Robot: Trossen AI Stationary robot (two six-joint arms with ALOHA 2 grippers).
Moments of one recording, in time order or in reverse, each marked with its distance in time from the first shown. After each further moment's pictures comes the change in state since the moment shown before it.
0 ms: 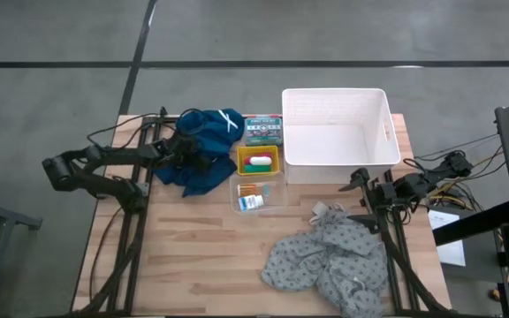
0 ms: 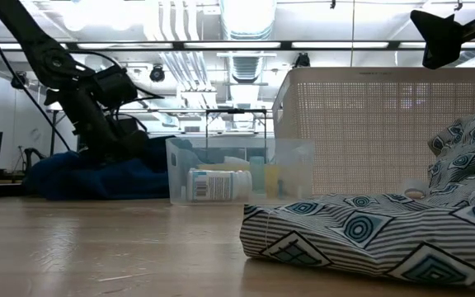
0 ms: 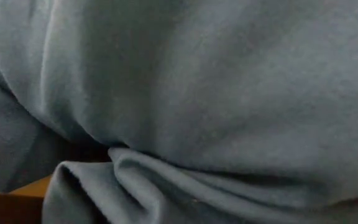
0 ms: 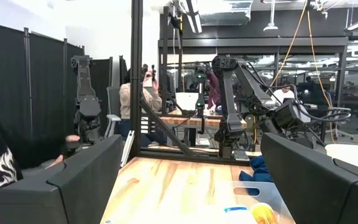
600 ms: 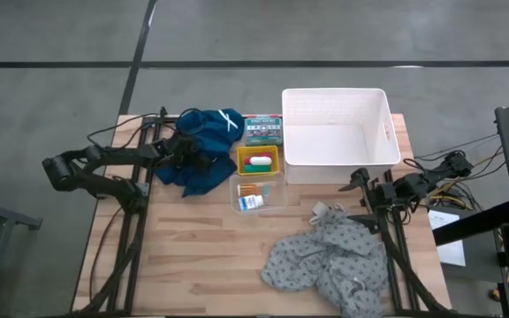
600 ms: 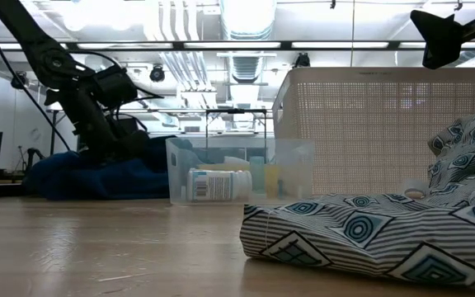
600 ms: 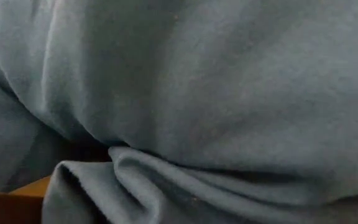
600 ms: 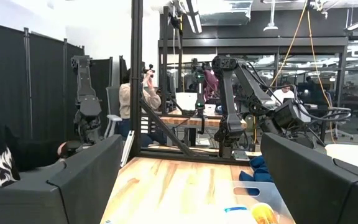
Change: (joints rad) left arm 0.000 0.000 0.000 0.008 -0.001 -0.008; right arm 0.000 0.000 0.000 0.000 0.000 0.000
